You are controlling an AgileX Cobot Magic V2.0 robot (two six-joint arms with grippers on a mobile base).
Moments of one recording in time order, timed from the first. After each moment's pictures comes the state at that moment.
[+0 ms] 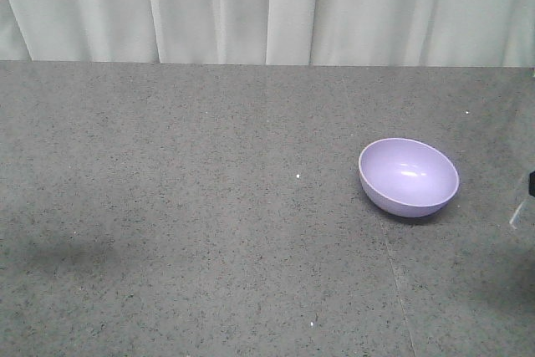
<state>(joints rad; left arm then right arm) -0.21 1.14 -1.36 0.15 1.11 -0.26 -0.06 0.98 -0.97 0.02 0.92 0.00</state>
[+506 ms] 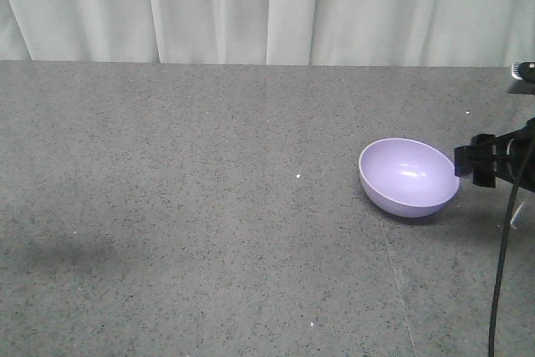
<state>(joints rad) -0.21 1.14 -1.36 0.15 1.11 -0.26 -0.06 1.36 -0.97 0.19 0.61 -0.15</state>
